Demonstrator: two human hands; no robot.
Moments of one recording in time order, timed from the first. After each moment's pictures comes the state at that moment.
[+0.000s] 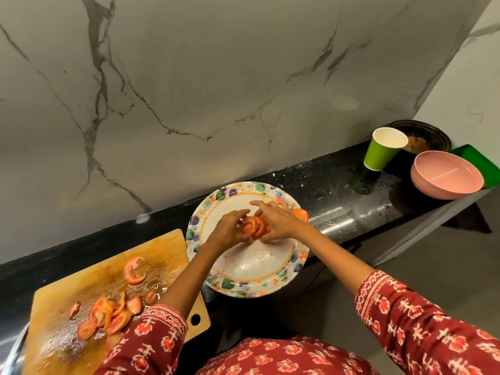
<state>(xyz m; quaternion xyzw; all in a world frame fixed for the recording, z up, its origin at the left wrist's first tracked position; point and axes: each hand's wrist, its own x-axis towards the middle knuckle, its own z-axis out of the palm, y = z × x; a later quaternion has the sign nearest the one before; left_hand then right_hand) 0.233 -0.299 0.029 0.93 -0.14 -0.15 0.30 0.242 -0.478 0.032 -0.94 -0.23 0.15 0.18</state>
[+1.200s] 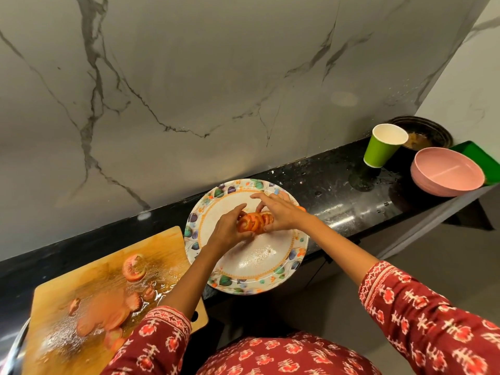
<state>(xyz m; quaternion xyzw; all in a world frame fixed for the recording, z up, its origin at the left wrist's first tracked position) 0.223 -0.304 0.025 0.93 -0.11 -0.11 0.34 0.250 -0.491 0.044 -0.93 -0.24 0.15 0.21</state>
